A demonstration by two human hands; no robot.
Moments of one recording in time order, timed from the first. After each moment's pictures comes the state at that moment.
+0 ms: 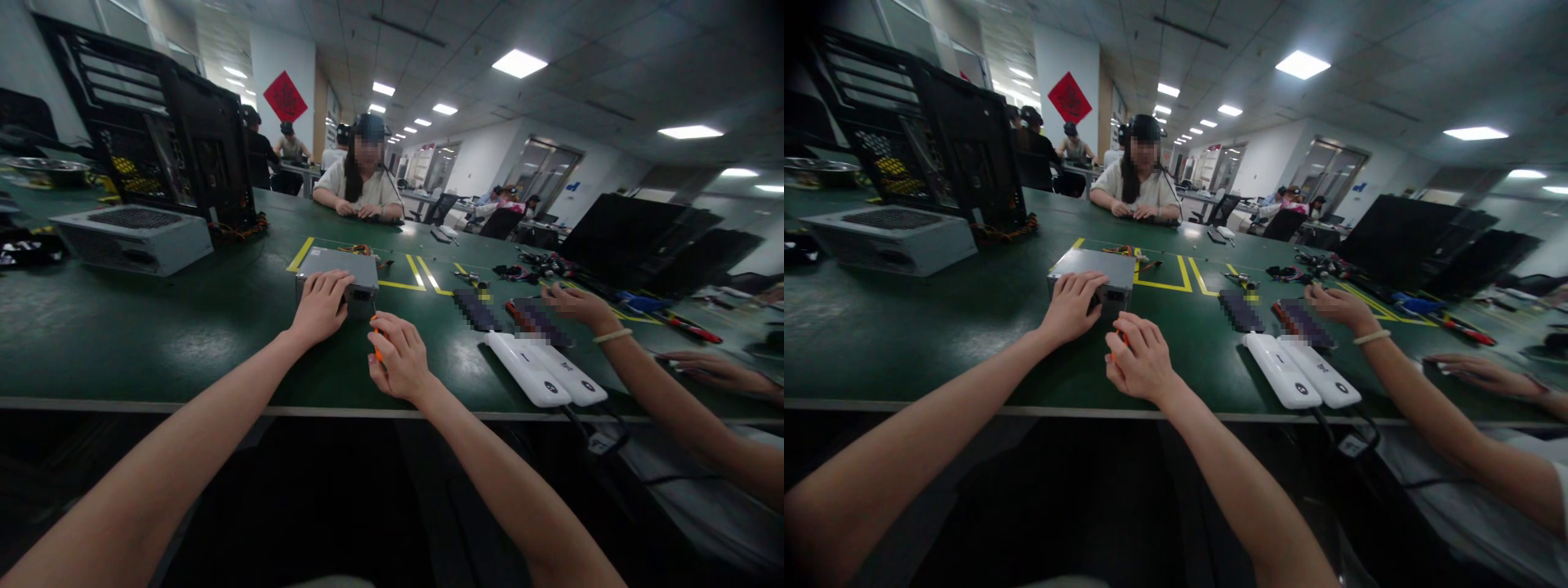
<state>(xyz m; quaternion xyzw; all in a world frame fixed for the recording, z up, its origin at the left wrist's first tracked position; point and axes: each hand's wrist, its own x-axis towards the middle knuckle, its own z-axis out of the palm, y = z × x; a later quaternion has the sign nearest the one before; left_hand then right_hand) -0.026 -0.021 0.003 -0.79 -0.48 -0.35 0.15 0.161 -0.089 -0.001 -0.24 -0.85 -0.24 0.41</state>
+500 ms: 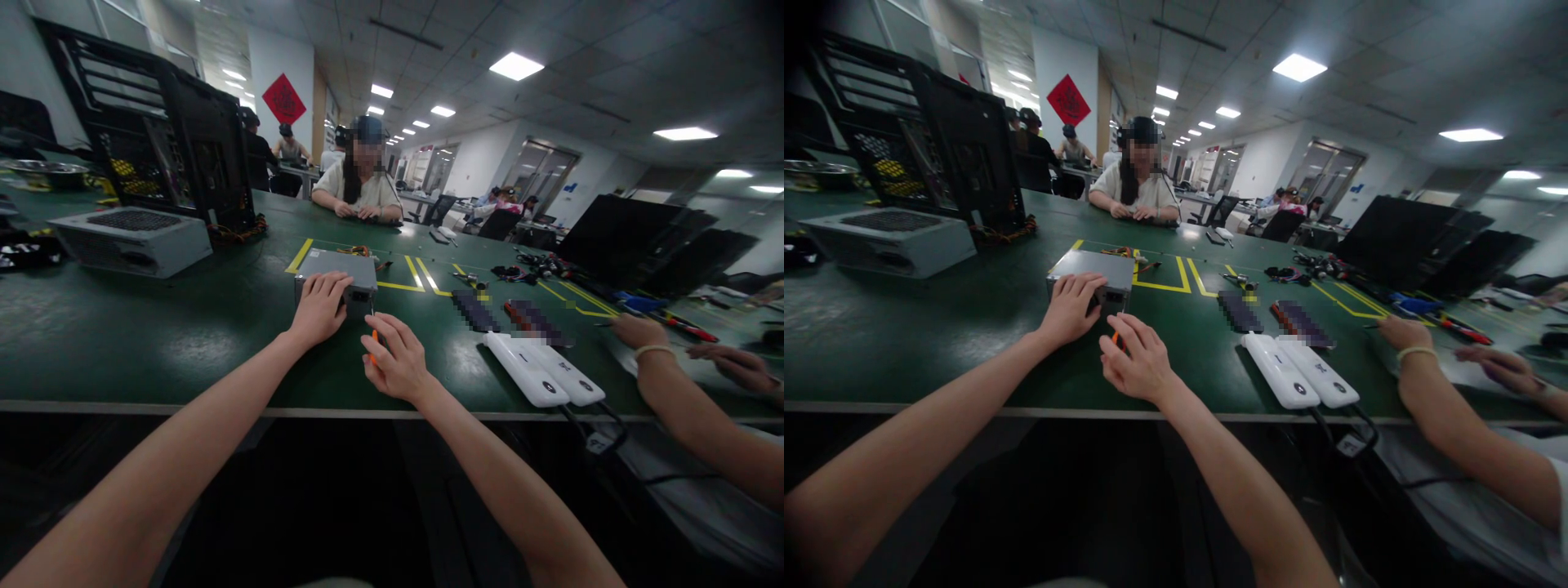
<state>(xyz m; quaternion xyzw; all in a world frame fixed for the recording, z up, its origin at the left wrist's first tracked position) -0.027 -0.020 0.002 -0.79 -0.47 -0.36 0.16 0.161 -0.089 0.001 -0.22 -0.84 -0.28 0.40</state>
